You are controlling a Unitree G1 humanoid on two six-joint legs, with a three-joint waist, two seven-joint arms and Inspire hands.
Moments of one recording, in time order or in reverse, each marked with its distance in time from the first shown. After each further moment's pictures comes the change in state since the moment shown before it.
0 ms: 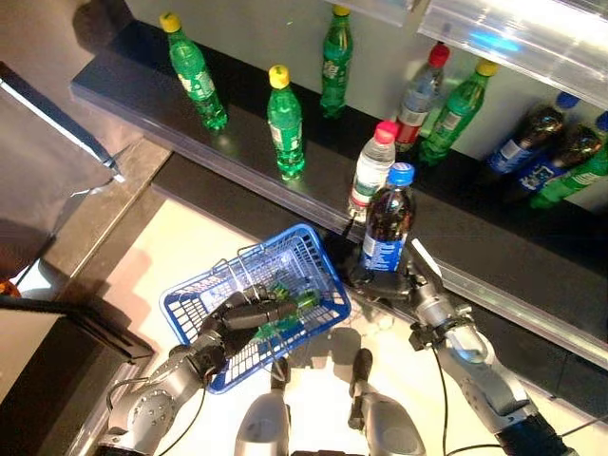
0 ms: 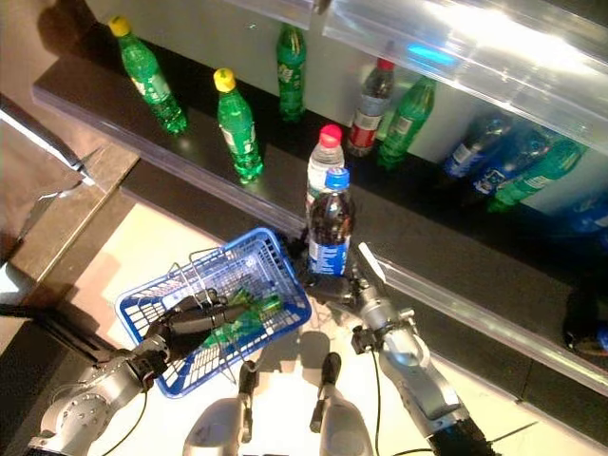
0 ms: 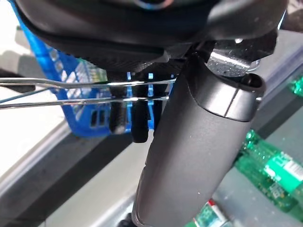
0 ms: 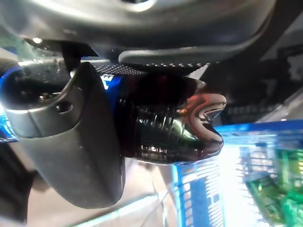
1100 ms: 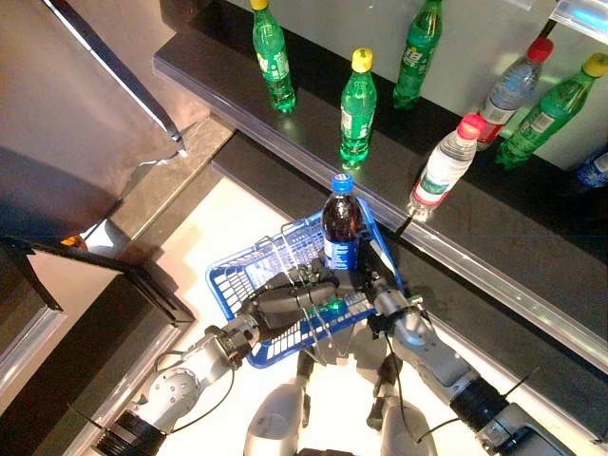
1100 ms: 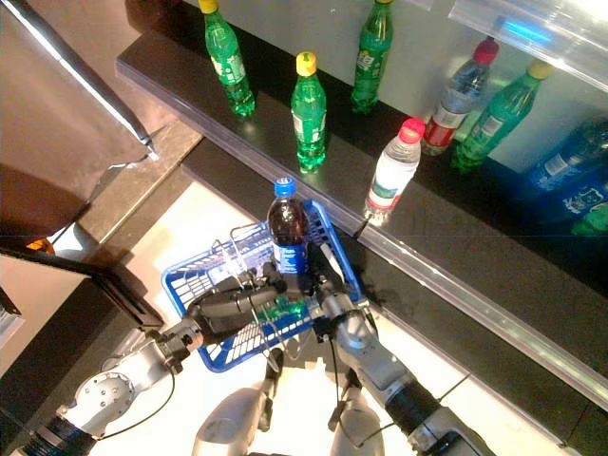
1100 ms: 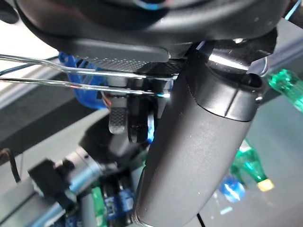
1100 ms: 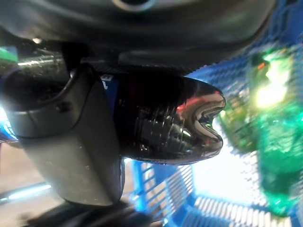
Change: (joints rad) left arm -0.202 0.038 -0.260 -0.011 -0.313 -0.151 -0.095; right arm -0.233 0.120 0.216 0.364 -0.051 -0.066 -0.147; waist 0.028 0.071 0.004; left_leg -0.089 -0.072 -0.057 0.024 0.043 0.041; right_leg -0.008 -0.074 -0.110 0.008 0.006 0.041
